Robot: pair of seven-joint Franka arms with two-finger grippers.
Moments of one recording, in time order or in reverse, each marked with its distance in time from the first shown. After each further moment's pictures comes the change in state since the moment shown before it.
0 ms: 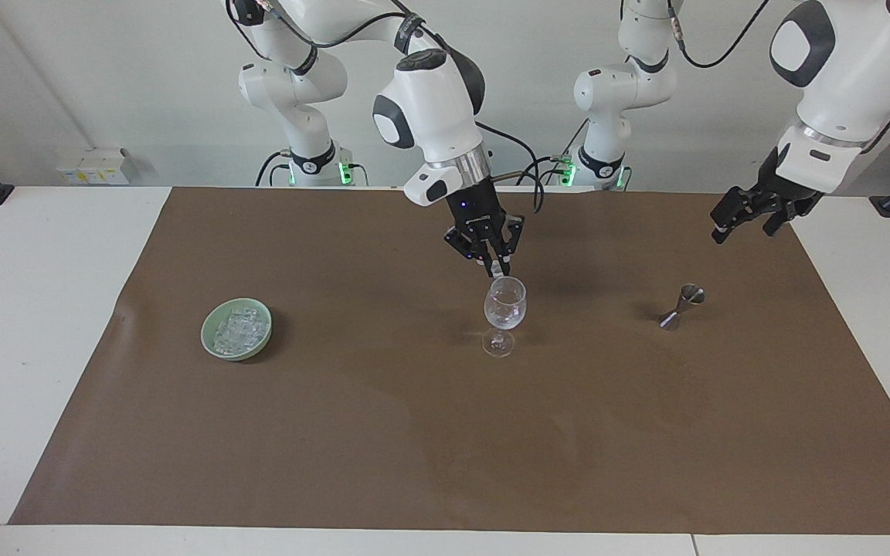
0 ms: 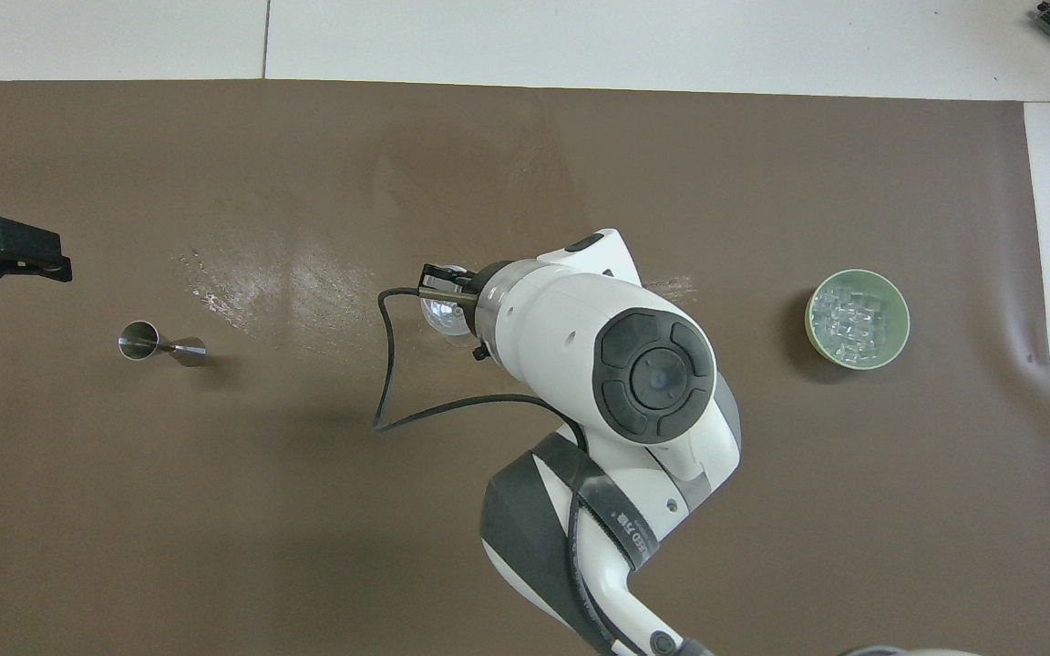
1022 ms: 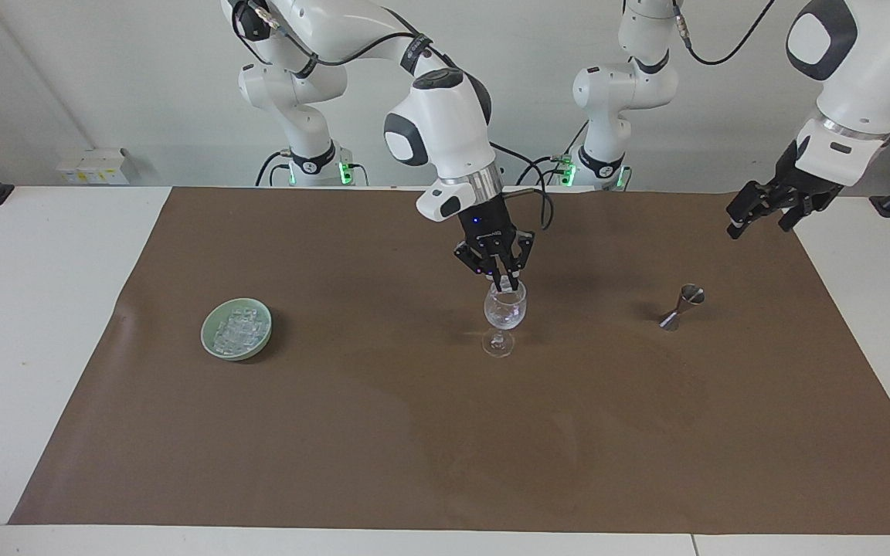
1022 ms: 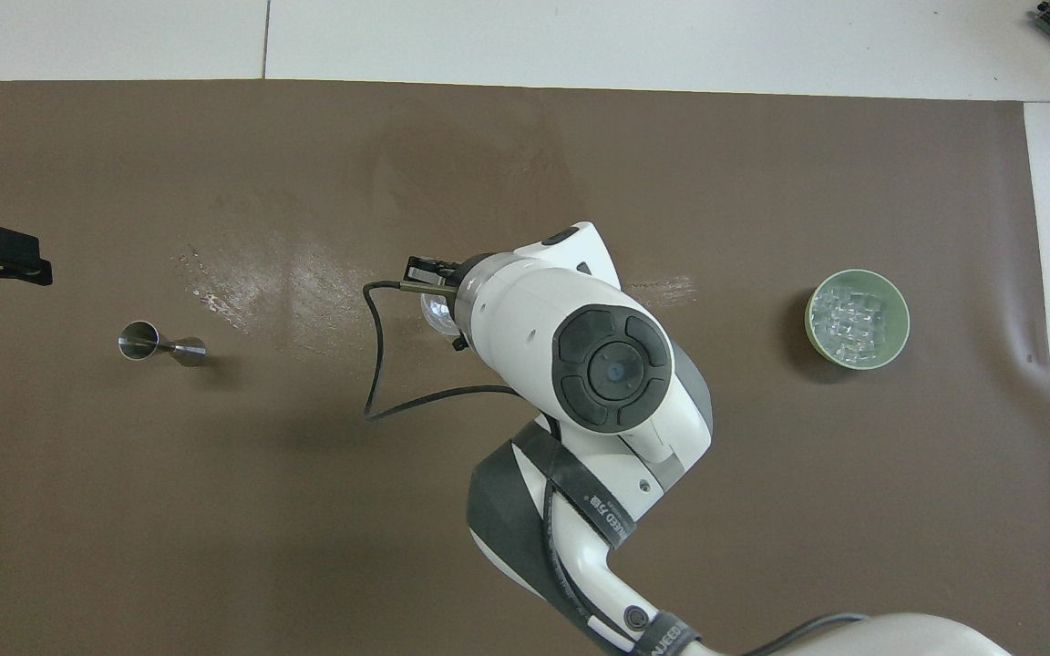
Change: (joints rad) left arm -0.047 0.000 0.058 0.006 0.002 -0.020 0.035; right arm 0.021 0.054 0.000 0.041 -0.086 0.013 0.059
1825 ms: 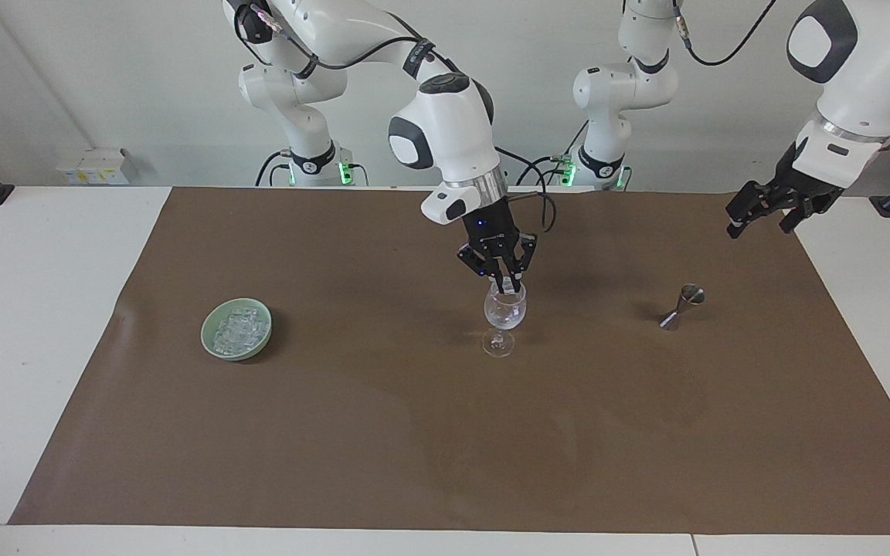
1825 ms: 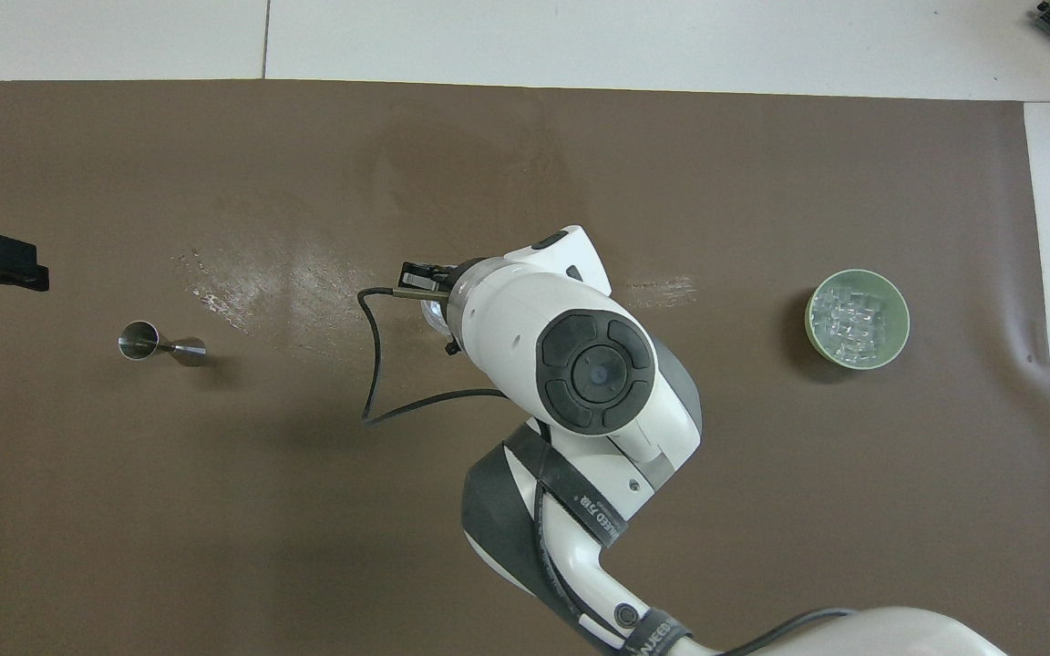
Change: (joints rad) left arm 0.010 0.000 -0.001 -0.008 0.001 -0.001 0.053; right arm 0.010 0.015 0.000 0.005 -0.025 0.000 0.005
